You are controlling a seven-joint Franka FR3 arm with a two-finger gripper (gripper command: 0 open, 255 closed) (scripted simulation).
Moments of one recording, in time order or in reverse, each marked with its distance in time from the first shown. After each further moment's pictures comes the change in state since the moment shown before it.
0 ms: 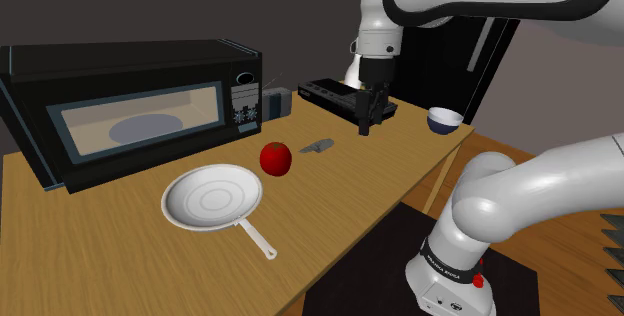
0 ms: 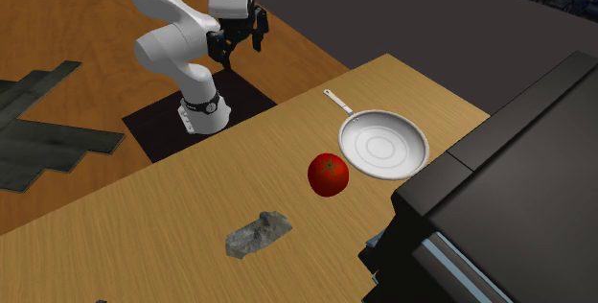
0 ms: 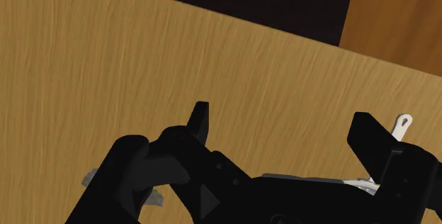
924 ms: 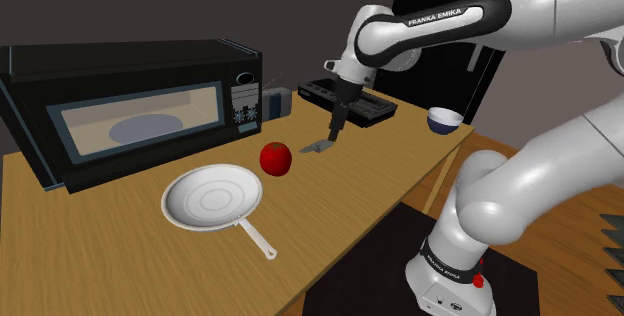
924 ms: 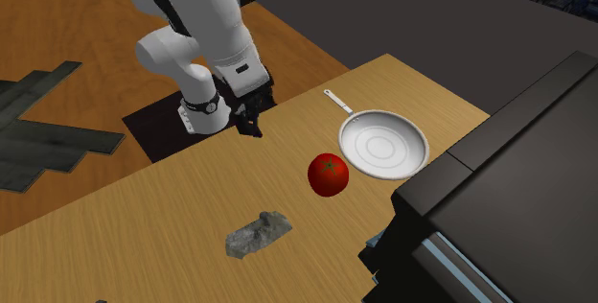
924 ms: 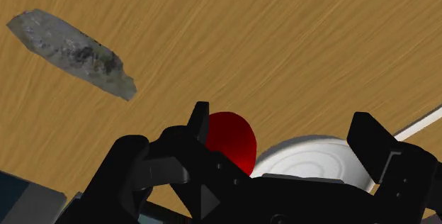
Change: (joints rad) arm 0.116 0.222 -0.274 -0.116 0.015 0.568 -0.615
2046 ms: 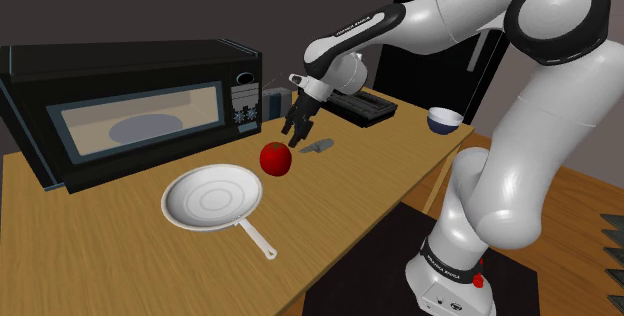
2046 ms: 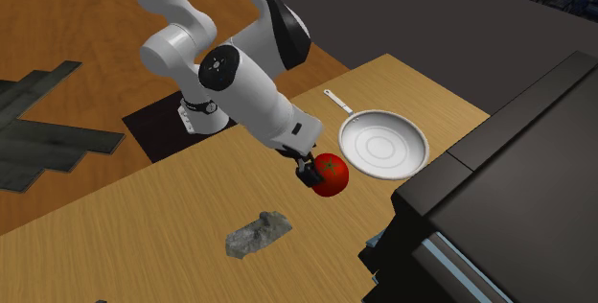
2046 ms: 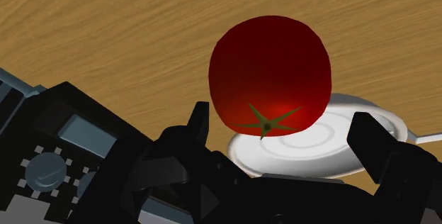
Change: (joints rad) arm 0.271 0.451 -0.242 0.188 0.459 0.315 -0.777
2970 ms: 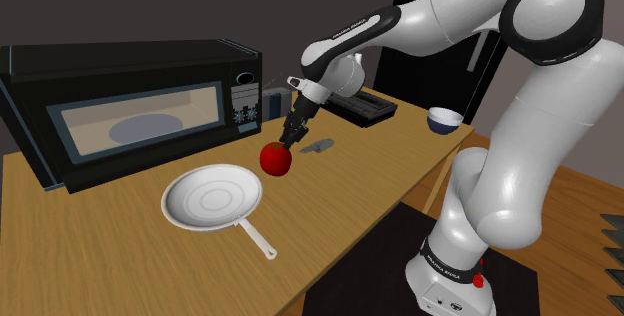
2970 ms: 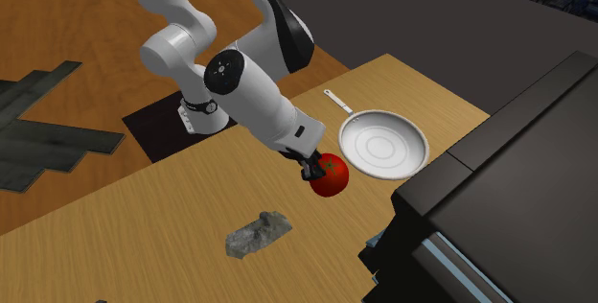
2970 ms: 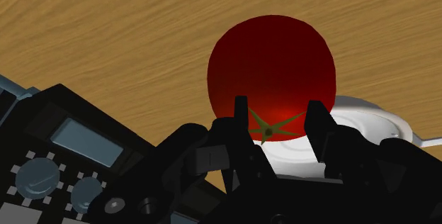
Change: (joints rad) arm 0.008 0.021 0.003 0.000 0.024 0.017 -0.014
